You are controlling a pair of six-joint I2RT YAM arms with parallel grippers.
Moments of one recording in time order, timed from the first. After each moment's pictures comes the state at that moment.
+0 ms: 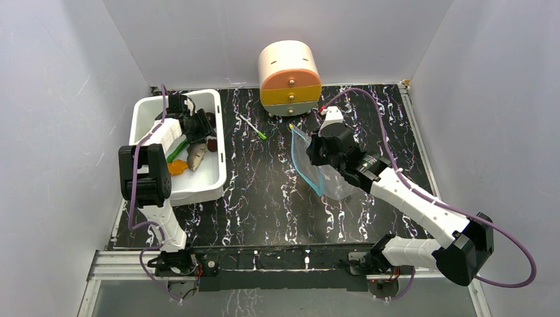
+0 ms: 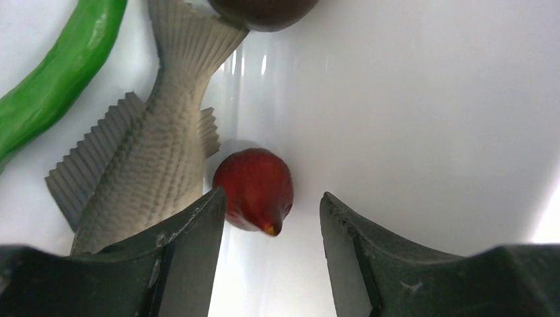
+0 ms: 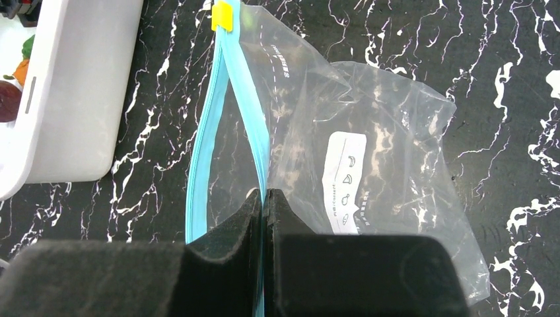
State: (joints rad) left arm 0.04 1.88 1.35 -0.47 0.23 -0.40; right arm 0.71 1.18 1.05 -0.41 0.23 0.42
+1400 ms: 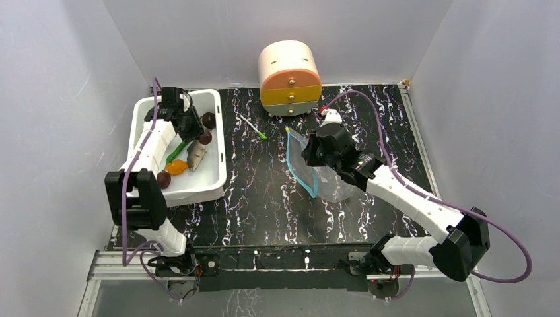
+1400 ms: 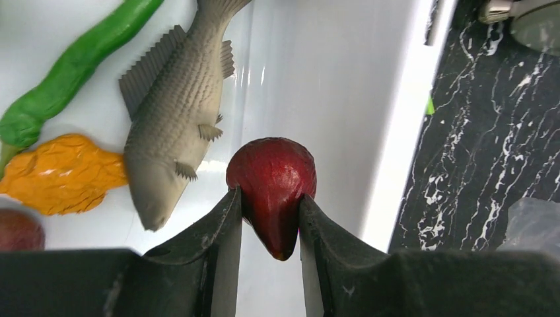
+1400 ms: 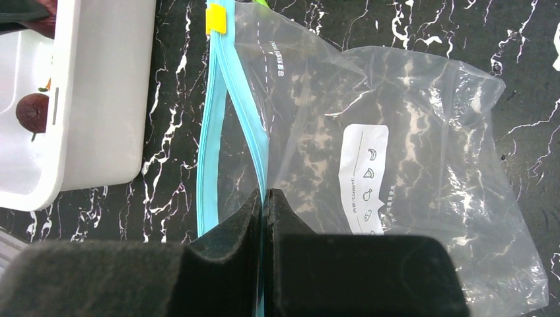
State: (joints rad) left arm 0.00 1.67 1.37 -0.71 0.10 -0.39; right arm 0.71 1.22 1.05 -0.40 0.19 0.56
